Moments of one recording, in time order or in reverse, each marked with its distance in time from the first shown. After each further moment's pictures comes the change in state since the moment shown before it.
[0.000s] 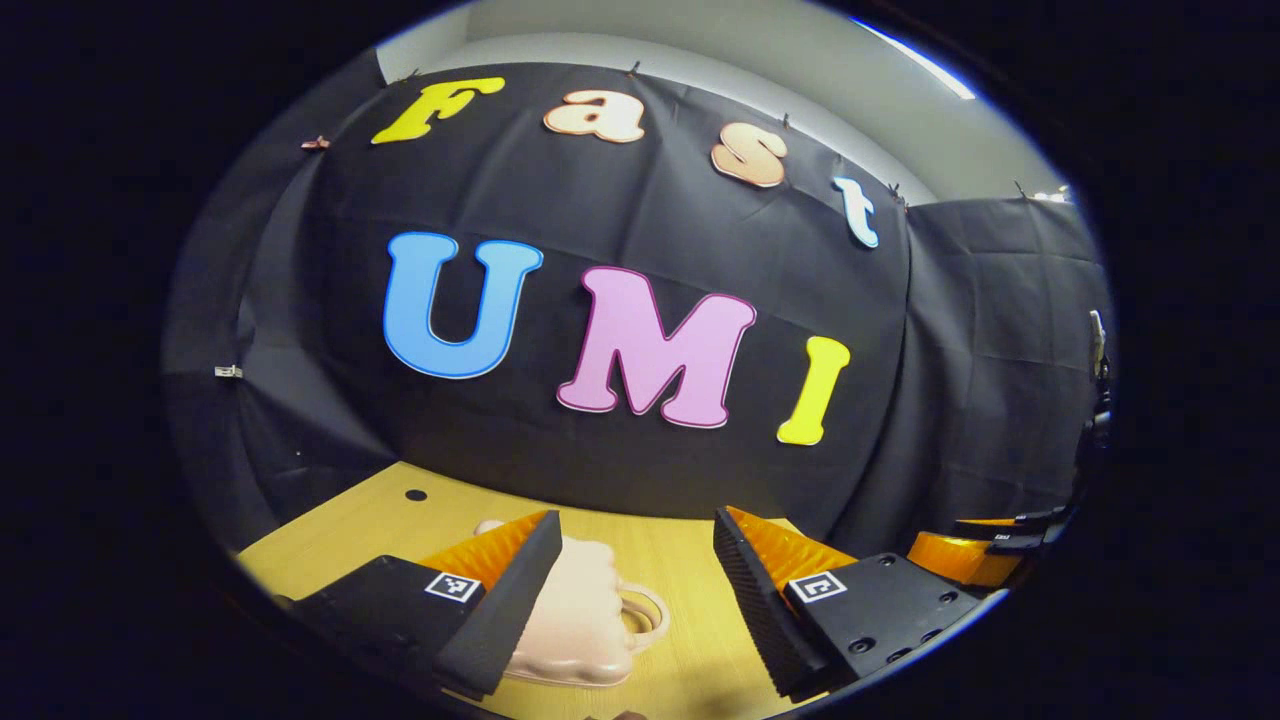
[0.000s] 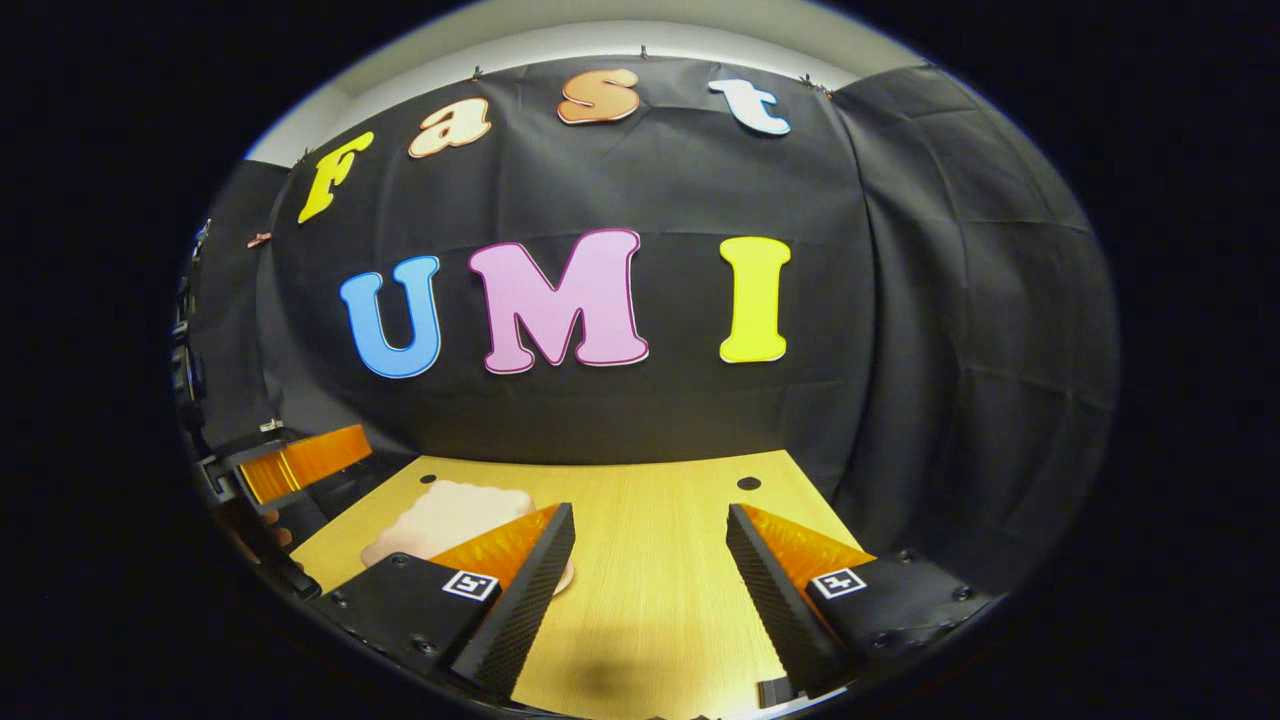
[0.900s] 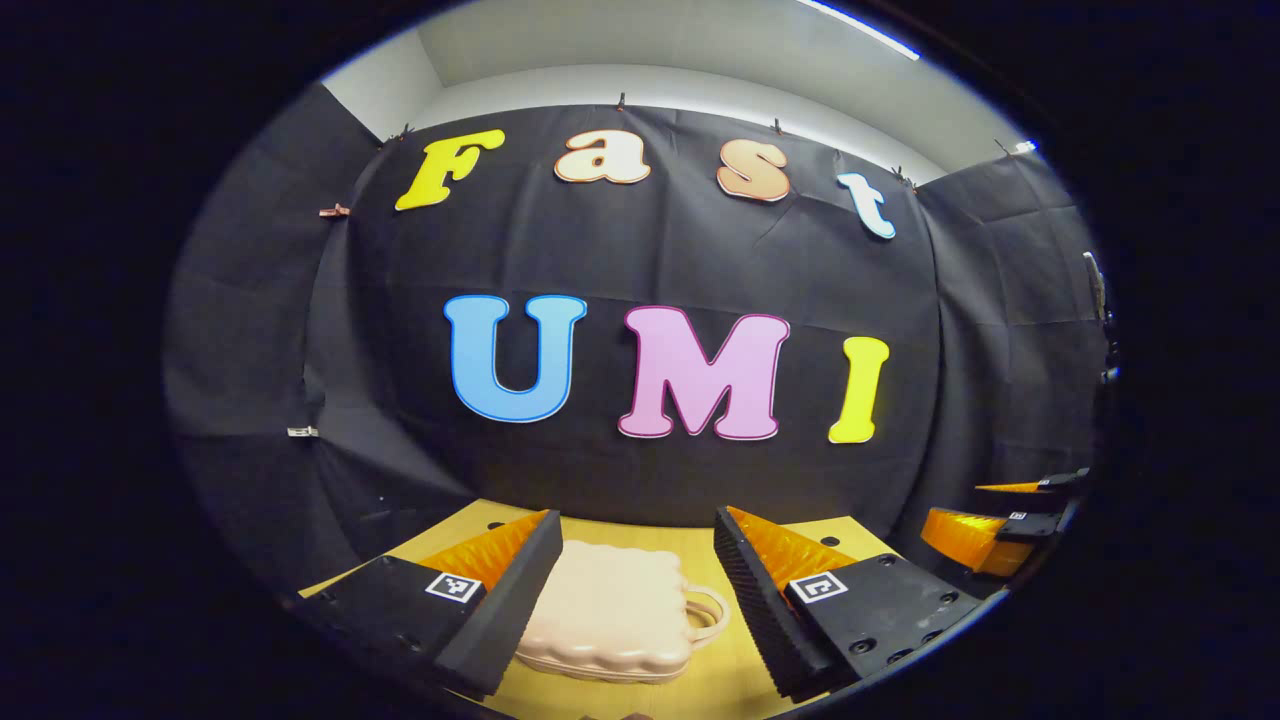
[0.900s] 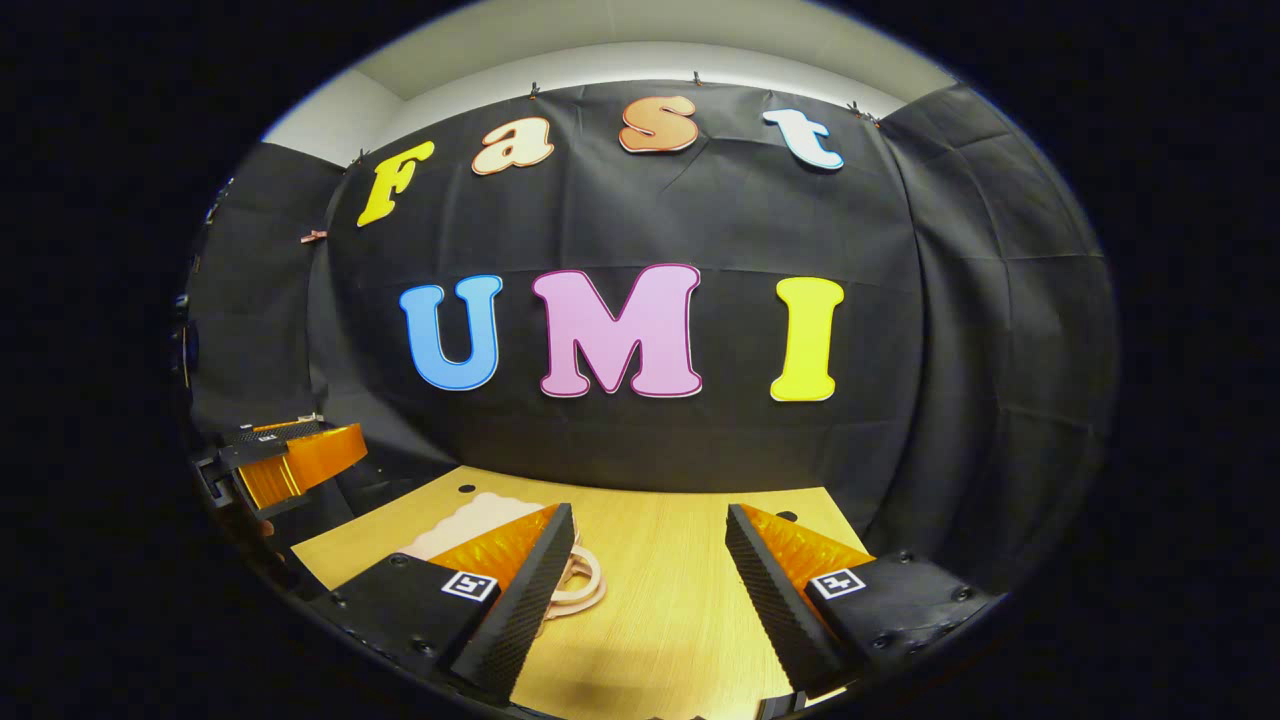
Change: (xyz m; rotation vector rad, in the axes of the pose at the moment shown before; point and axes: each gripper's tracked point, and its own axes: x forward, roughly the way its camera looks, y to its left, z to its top) left arm -0.038 -0.014 0.011 0.140 -0.062 0.115; right arm -0.003 0.025 0.012 -0.067 -0.074 0.155
